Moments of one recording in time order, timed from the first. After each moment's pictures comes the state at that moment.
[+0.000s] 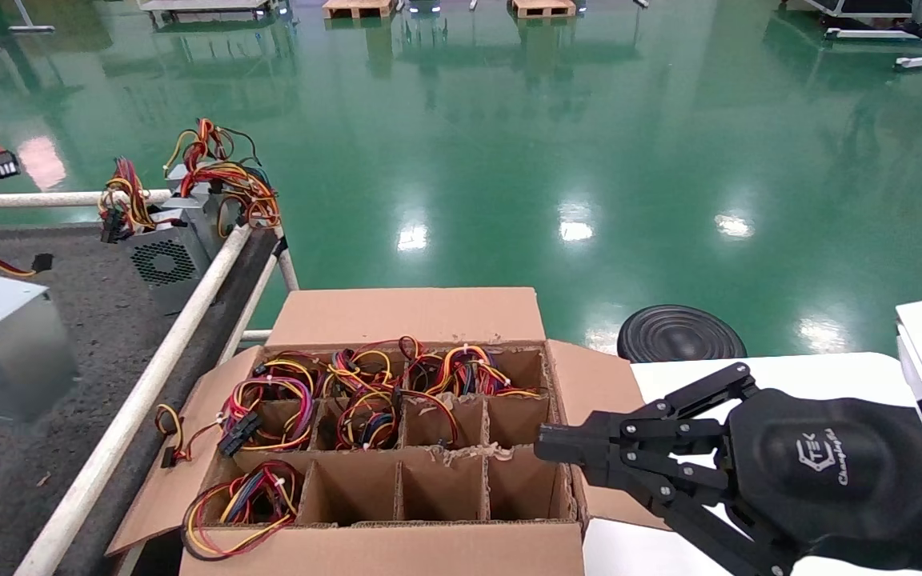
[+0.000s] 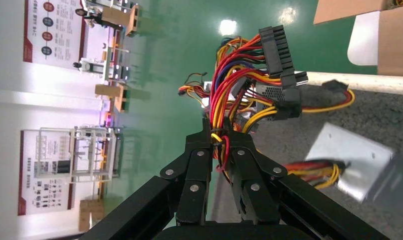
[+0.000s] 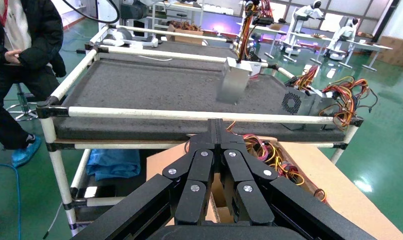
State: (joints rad) left arm -2.45 0.58 0.80 -0.20 1.72 1.51 0.68; right arm 1.07 -0.61 -0.28 1.28 -0.73 -1.49 0.19
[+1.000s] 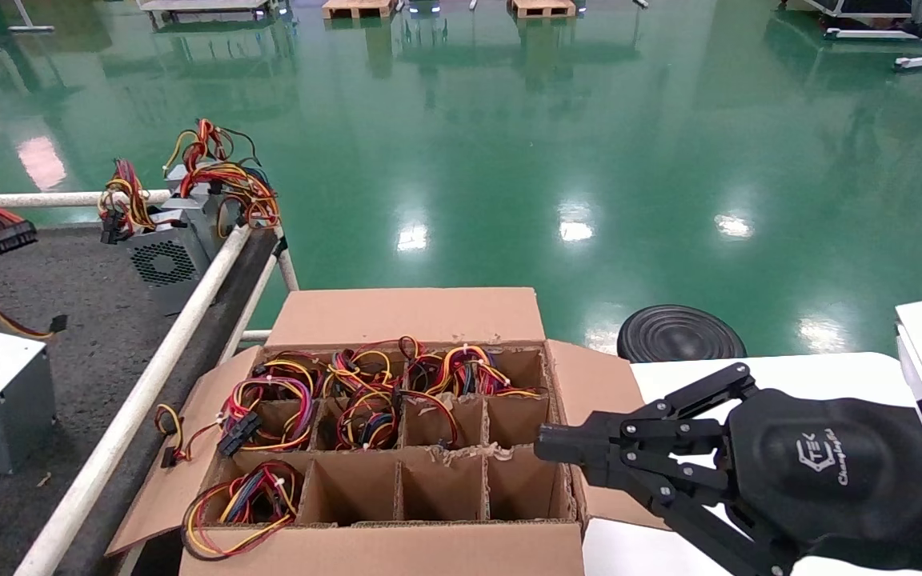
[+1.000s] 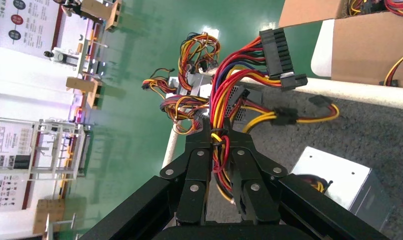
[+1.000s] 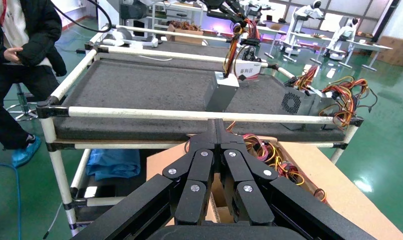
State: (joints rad) left arm -2.35 0.53 0.83 -0.14 1.62 1.53 0.70; right arm 1.07 -0.61 -0.28 1.28 -0.73 -1.49 0.19
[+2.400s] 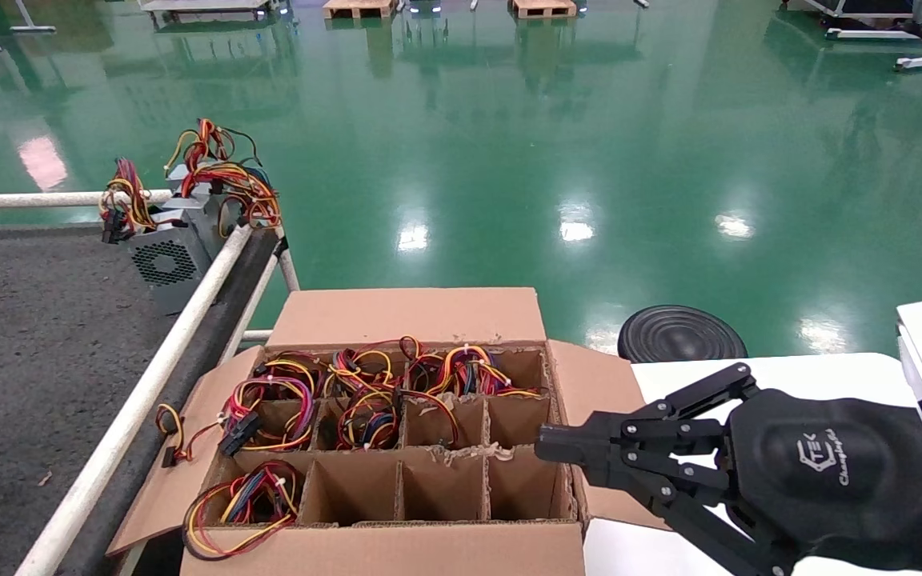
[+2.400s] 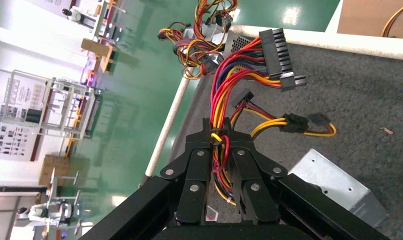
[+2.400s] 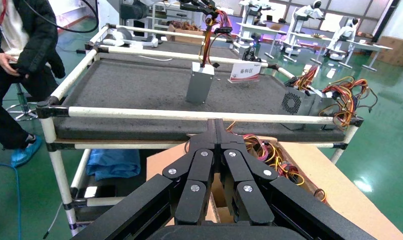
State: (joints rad) left arm -2.40 0.28 0.93 -0.32 1.54 1.58 0.59; right arm 1.07 -0.61 -0.28 1.28 -0.73 -1.49 0.19
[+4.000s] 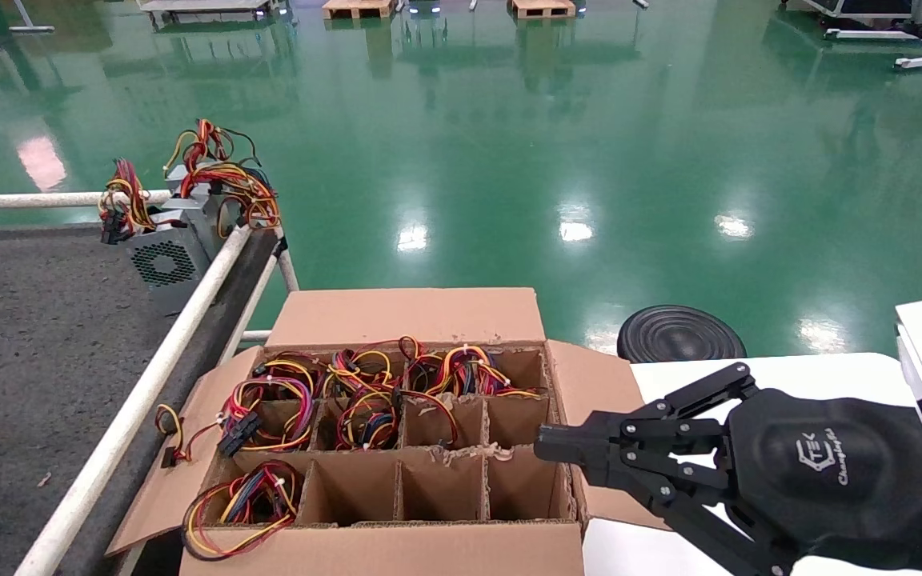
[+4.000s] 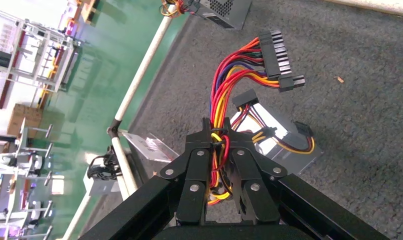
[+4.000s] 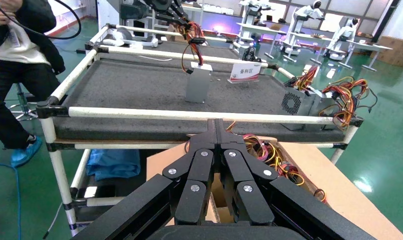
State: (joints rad) left arm -2.33 0.06 0.99 -0.54 1.50 1.58 0.40; right arm 1.07 -0.61 -0.28 1.28 -0.73 -1.49 0.19
